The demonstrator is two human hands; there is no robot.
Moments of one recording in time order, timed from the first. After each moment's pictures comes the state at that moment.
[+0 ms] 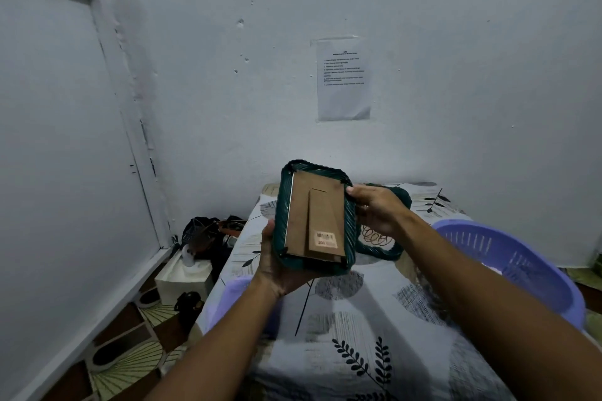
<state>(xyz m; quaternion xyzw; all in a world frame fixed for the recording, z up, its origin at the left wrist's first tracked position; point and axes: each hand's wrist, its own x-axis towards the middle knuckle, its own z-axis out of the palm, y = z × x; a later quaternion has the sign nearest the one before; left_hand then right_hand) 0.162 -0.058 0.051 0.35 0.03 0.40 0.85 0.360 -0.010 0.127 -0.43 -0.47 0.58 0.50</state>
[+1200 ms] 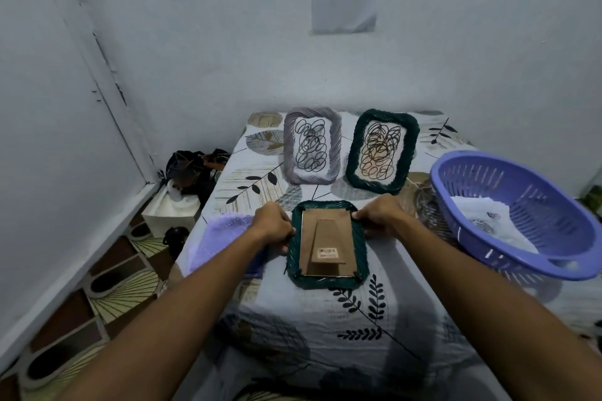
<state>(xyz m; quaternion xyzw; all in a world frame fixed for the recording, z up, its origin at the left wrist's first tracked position) 0.159 -0.011 -0.027 0.58 0.69 0.22 0.38 0.381 0.007 -0.018 -0.73 -0.42 0.45 0.30</state>
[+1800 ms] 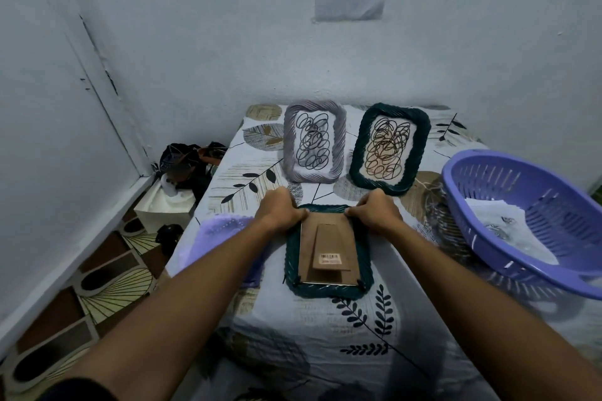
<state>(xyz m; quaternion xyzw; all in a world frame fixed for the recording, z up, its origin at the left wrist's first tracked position) 0.169 0.030 -0.032 0.65 0.69 0.21 0.25 0.369 0.028 -0.036 -0.73 -0.58 0.27 0.23</state>
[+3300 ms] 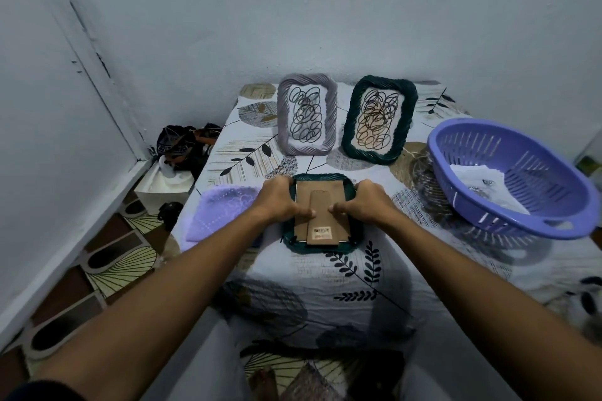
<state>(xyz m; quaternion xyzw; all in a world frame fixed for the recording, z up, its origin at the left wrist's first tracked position) 0.172 -0.031 -0.023 0.69 0.64 0.20 0.28 0.361 -0.036 -0.031 -0.72 -0.62 0.25 0.16</state>
